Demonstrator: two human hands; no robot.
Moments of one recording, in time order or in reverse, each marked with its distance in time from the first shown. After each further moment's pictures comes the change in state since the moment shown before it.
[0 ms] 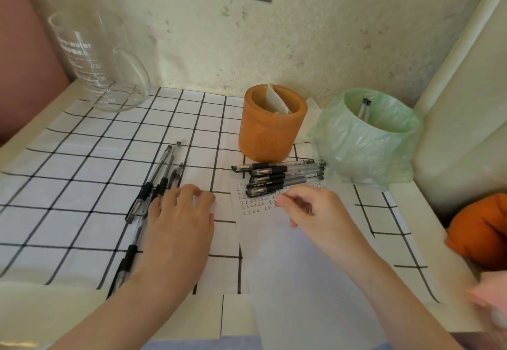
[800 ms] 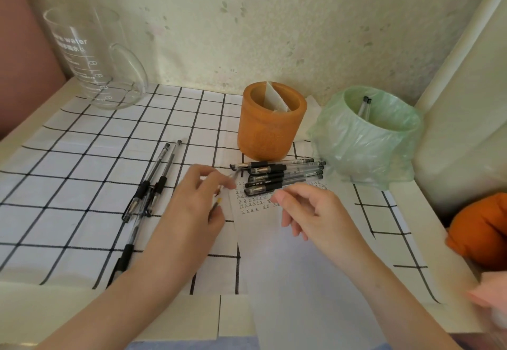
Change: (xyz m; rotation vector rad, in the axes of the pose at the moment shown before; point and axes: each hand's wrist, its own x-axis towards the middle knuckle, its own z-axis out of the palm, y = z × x) left_hand 0.011 0.006 -0.012 -0.611 0.036 0.077; right_hand -0.006 -0.008 -0.001 0.230 -0.045 0.027
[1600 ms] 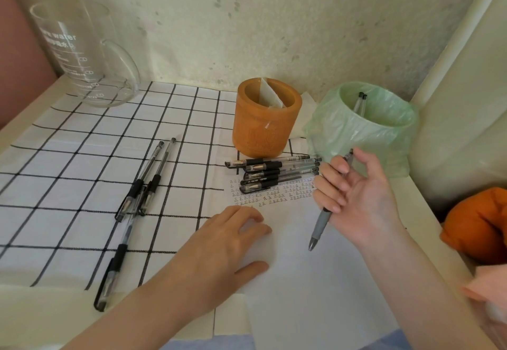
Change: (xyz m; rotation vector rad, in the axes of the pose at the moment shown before) left_hand -0.021 0.006 0.025 0.236 -0.398 0.312; right_hand 0.018 -0.003 -0.038 1.226 0.109 0.250
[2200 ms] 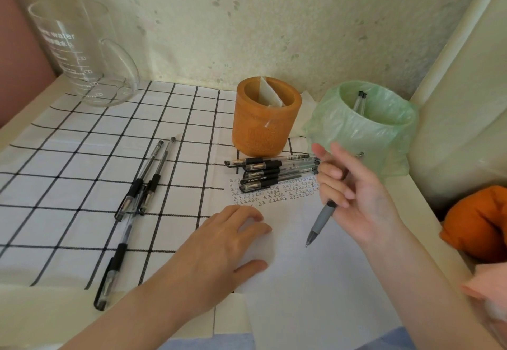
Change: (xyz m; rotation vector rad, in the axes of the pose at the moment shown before) left_hand -0.001 -0.003 0.002 0.017 -0.020 -0.003; right_hand 0.002 -0.001 0.000 -0.041 -0.082 0.011
